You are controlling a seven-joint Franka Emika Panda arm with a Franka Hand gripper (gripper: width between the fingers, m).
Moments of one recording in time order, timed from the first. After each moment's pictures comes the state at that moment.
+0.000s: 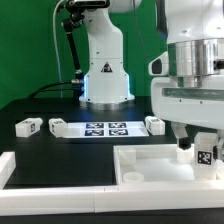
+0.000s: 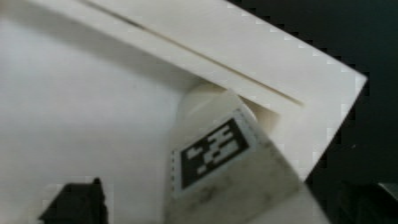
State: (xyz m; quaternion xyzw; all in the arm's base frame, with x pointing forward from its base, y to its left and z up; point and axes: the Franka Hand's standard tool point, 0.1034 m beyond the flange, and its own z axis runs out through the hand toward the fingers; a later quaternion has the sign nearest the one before) arm 0.625 0.112 0.065 -0.88 0.48 -0.06 0.06
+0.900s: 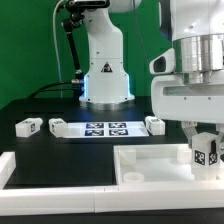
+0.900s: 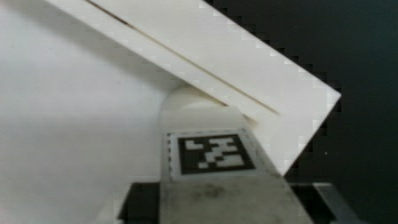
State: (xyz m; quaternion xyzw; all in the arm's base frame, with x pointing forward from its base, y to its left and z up) arm 0.627 0.116 0.069 -0.83 0.56 -0.06 0.07
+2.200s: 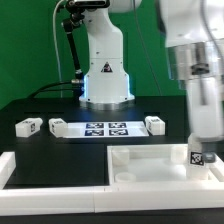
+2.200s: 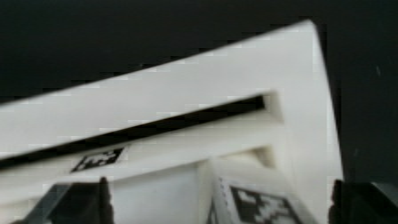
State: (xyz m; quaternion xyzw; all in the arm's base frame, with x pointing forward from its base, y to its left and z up) arm 0.621 0.129 0.064 -0.69 0.72 -0.01 0.07
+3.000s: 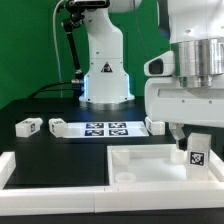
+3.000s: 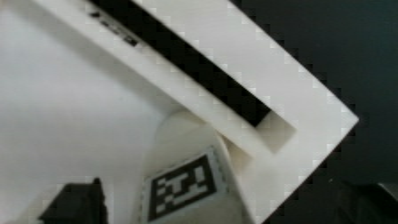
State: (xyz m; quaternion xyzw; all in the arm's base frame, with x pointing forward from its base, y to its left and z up) arm 0.626 0.116 0.065 -0.92 0.38 -0.05 0.05
